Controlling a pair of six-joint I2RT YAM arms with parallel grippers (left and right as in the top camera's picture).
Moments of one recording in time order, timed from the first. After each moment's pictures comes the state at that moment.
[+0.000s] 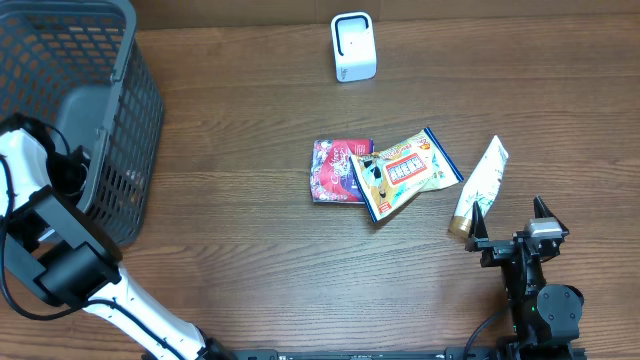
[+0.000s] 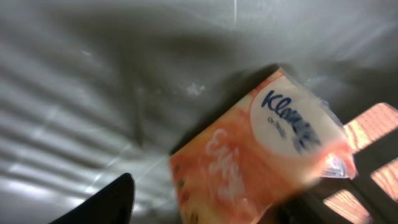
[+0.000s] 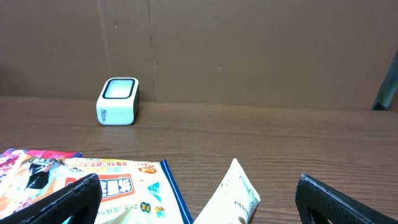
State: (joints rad) left arm 0.67 2.18 1.78 -1.33 0.20 -0.05; right arm 0.07 0.01 0.02 -0.04 0.01 -0.01
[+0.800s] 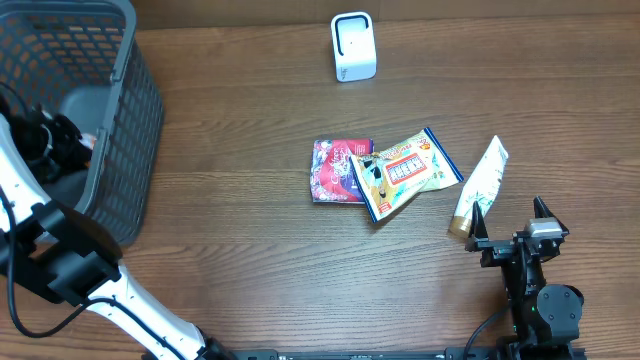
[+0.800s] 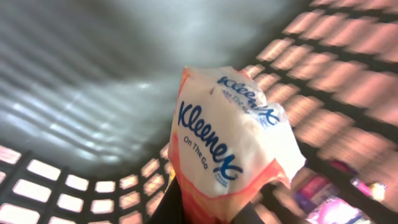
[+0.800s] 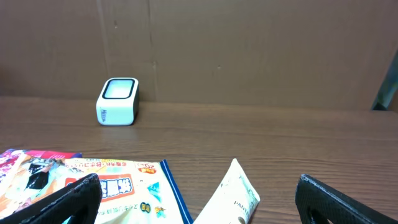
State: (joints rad) left arm 0.67 2.20 2.23 -1.62 0.29 -0.10; right arm 0.07 0.01 0.02 -0.04 0.01 -0.01
